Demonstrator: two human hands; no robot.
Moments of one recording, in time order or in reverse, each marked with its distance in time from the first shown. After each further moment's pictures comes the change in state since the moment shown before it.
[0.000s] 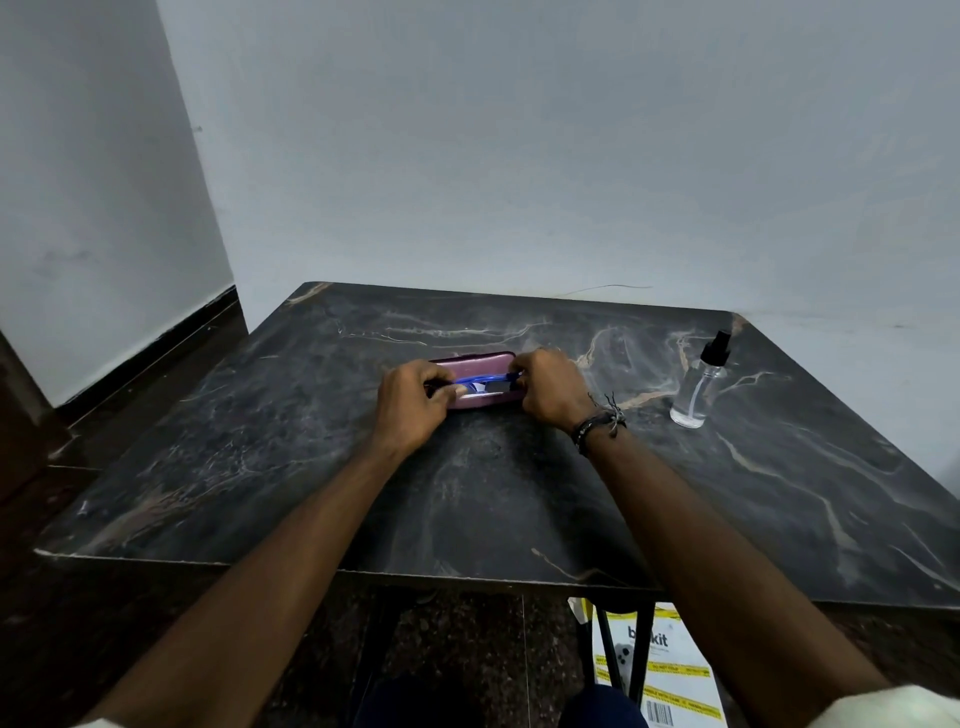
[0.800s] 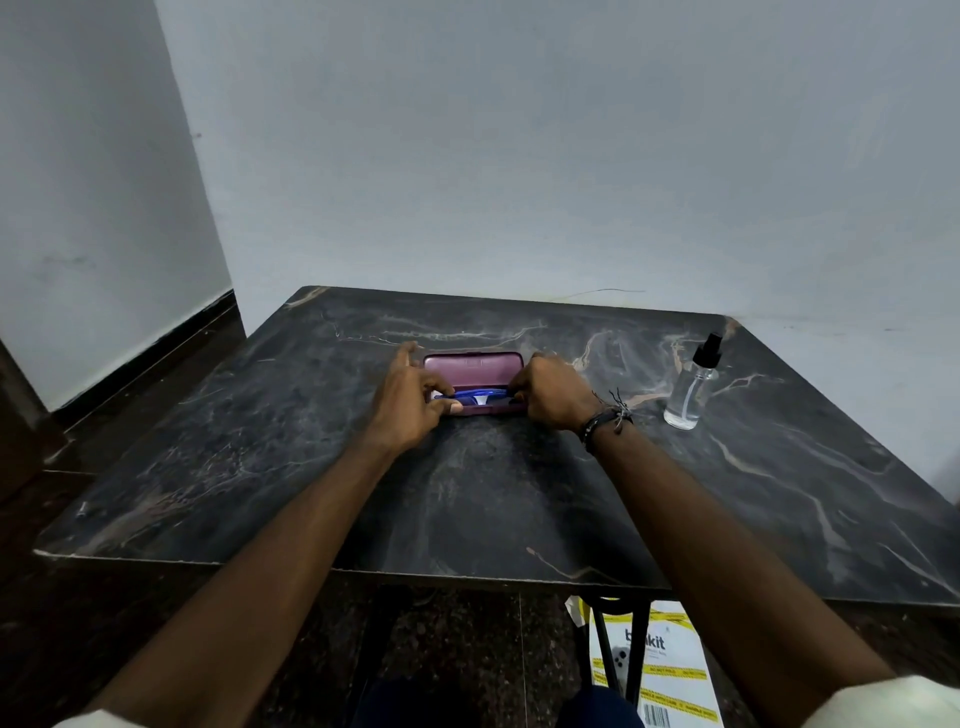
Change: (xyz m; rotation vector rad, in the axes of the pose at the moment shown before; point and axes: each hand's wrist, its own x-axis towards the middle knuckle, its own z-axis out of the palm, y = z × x) left_hand 0.005 0.003 -0.006 0.222 -0.163 0.016; right_hand -0.002 0.011 -0.006 -0.074 -0.106 -0.077
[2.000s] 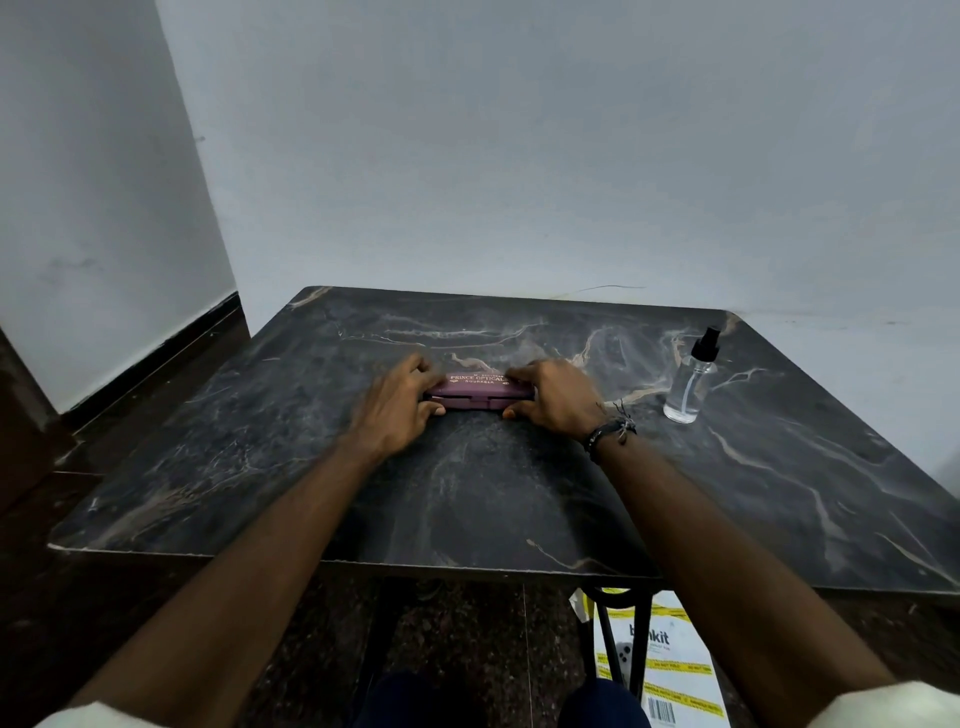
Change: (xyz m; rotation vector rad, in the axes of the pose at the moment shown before) left_hand -0.012 -0.010 -0.015 0.234 -0.052 0.237; right_hand -0.022 -0.002 -0.001 0.016 0.102 -0.047
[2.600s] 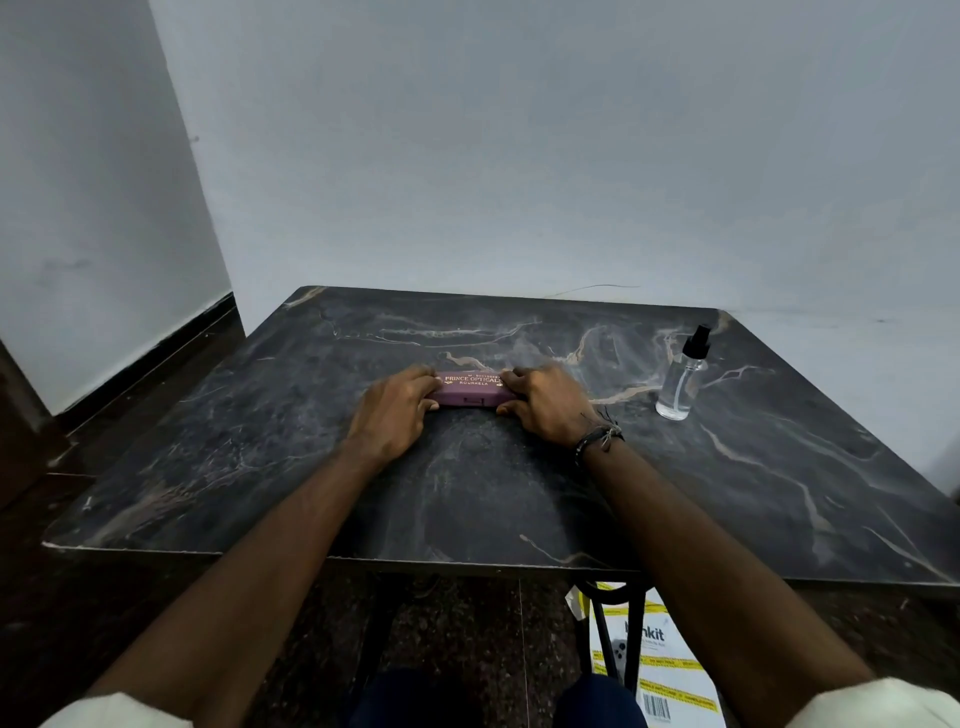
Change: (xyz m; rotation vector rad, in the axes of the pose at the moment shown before) left_hand -0.004 -0.001 0.012 0.053 0.068 0.054; right_hand -0.004 -0.001 0.010 -0.086 -0.032 -0.052
